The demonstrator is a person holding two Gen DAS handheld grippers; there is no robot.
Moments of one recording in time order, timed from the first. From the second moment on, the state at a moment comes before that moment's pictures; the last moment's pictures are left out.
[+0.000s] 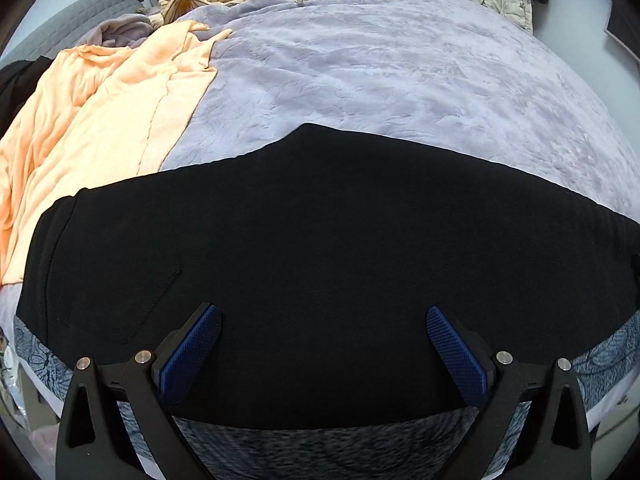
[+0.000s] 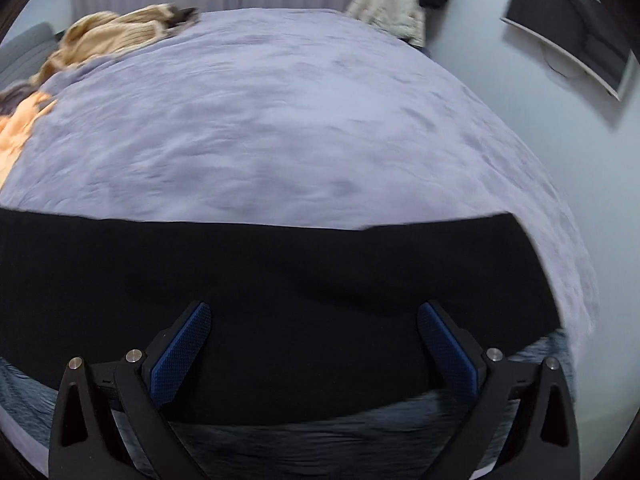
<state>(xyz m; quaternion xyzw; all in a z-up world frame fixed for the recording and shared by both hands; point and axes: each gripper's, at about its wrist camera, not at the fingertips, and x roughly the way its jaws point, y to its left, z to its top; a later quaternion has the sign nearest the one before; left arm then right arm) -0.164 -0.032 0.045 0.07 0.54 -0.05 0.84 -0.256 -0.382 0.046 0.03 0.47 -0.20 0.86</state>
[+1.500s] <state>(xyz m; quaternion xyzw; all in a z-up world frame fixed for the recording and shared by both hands) -0.115 0.119 0.078 0.06 0.50 0.14 0.85 -0.243 -0.242 0.067 0.05 0.47 -0.01 0.88</state>
